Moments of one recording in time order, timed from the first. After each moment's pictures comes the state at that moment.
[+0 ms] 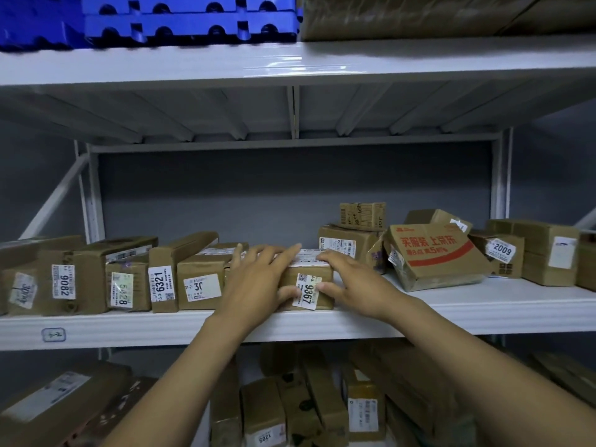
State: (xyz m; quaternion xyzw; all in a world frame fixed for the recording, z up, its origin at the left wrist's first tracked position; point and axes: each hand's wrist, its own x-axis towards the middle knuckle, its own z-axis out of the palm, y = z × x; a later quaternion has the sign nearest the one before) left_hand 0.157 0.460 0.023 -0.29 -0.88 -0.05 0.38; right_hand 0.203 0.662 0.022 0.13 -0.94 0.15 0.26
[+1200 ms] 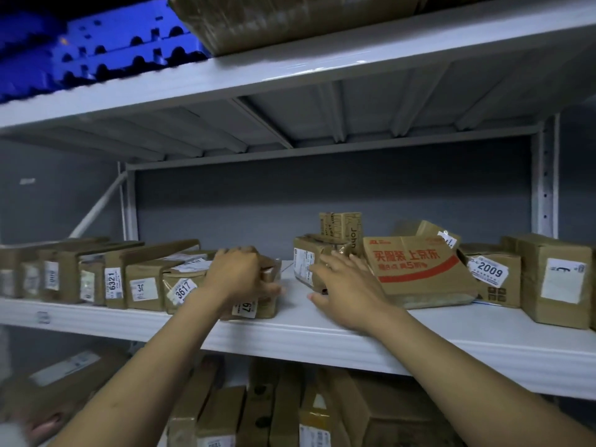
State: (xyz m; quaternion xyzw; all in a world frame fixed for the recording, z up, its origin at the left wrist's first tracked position) left_hand 0.175 0.592 0.059 -0.14 -0.95 0.02 0.28; right_hand 0.190 0.801 0.025 0.19 -0.94 0.03 0.30
